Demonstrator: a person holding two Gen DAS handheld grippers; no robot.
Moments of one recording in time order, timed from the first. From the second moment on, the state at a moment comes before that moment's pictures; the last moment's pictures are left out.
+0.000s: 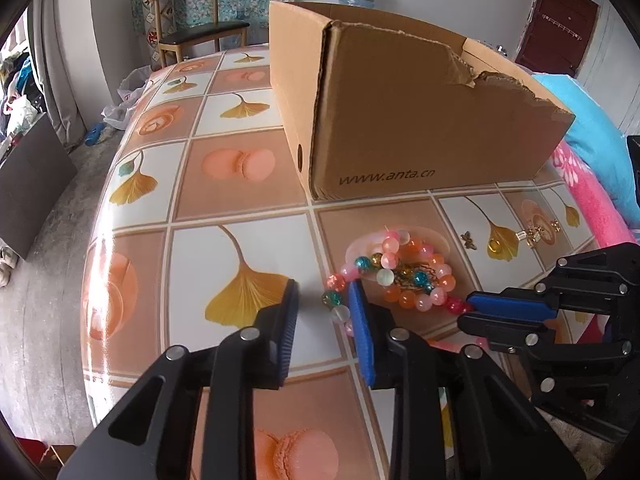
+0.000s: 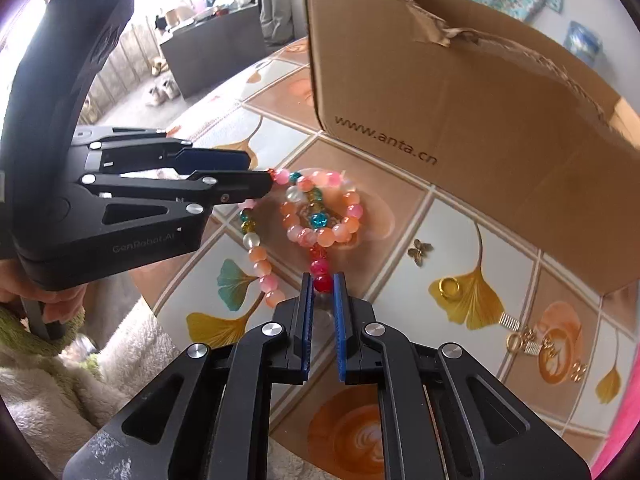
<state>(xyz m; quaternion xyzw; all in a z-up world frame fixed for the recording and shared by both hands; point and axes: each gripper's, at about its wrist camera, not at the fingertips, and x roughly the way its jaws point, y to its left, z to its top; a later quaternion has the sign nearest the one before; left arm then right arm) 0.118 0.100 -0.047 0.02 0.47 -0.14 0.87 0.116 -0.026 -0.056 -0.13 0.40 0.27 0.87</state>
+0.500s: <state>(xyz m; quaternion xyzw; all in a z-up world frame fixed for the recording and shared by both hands) 0.114 0.081 -0.048 0.09 0.47 -0.13 0.87 0.123 -0.066 -0.055 -0.02 0.43 0.30 0.85</state>
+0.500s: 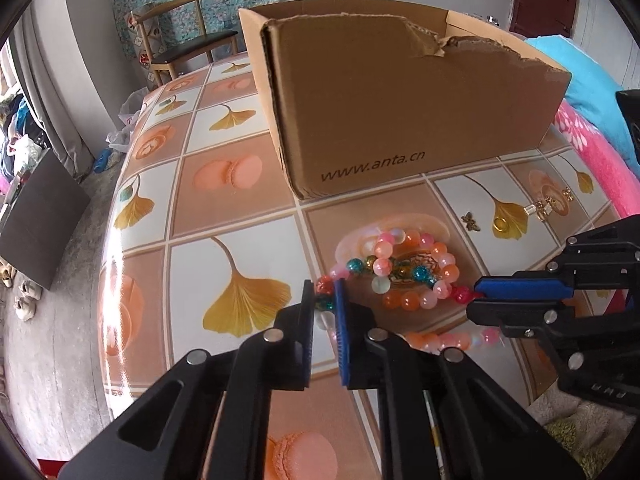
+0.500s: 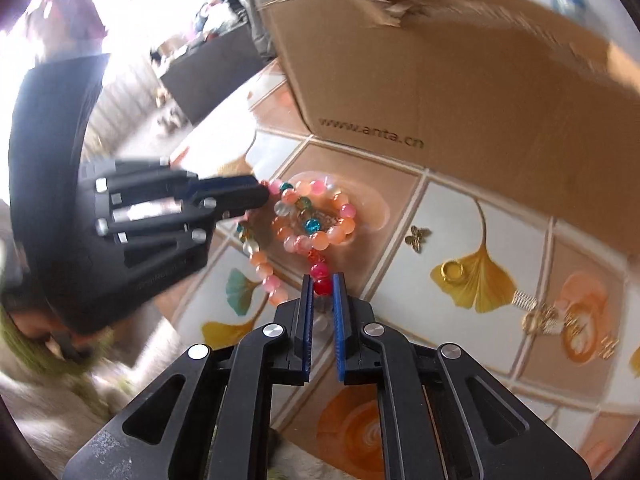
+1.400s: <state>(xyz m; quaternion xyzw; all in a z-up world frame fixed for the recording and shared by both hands) 0.131 0.090 0.122 0.00 0.33 -0.21 0.92 0.122 -0.165 0.054 0.13 0.29 0.39 0.87</state>
